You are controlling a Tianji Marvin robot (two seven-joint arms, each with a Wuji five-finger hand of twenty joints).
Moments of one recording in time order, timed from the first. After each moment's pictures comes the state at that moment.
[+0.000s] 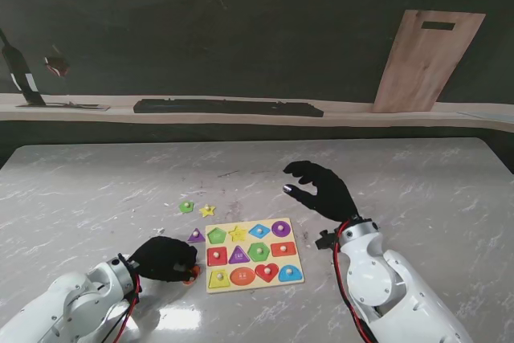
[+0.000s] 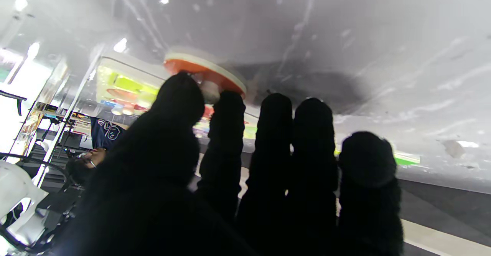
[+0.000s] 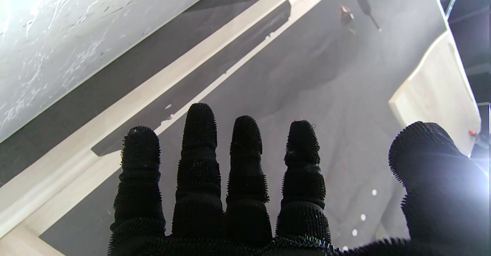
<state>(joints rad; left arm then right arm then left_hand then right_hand) 1.54 -1.03 -1.20 -1.32 1.02 -0.56 0.10 -1.49 -1.18 1.18 -1.47 -0.48 -0.26 -0.32 0.88 -0.47 0.46 -0.09 0.70 0.10 1.11 0.43 0.90 0.21 0.77 0.87 0.83 0.21 1.04 0.92 0.62 0.35 1.57 0.74 0.23 -0.35 0.62 -0.06 0.43 -0.18 0.63 0.61 0.60 0.01 0.68 0.37 0.72 0.09 0.43 0.57 0.27 0.29 0.85 0.52</state>
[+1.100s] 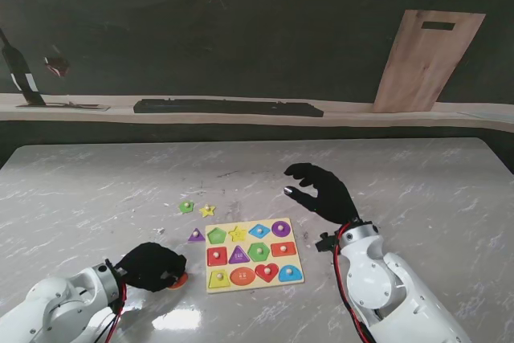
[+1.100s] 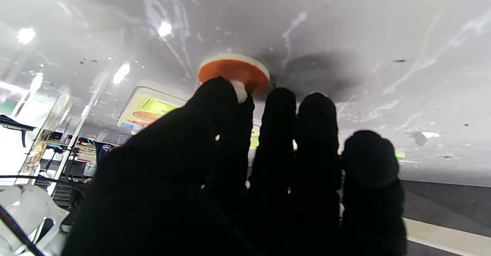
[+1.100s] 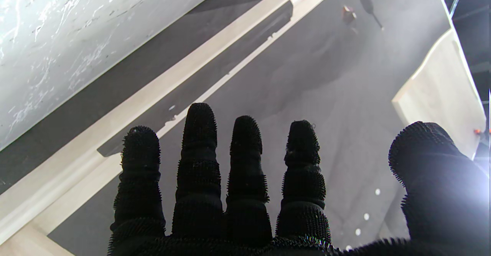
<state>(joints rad) 1.66 -1.01 -1.33 -1.45 1.10 -0.62 0.01 -1.50 -1.18 1.19 -1.48 -0.48 -0.24 -0.33 0.92 -0.56 0.74 -0.09 0.70 0.15 0.99 0.36 0.96 0.20 0.54 0.93 0.83 0.22 1.01 0.89 0.58 0.35 1.58 0.71 0.23 -0.35 0.62 -0.06 0.43 -0.18 0.63 0.61 0.60 0.01 0.68 0.37 0.72 0.09 0.44 0.57 0.27 0.29 0.85 0.52</state>
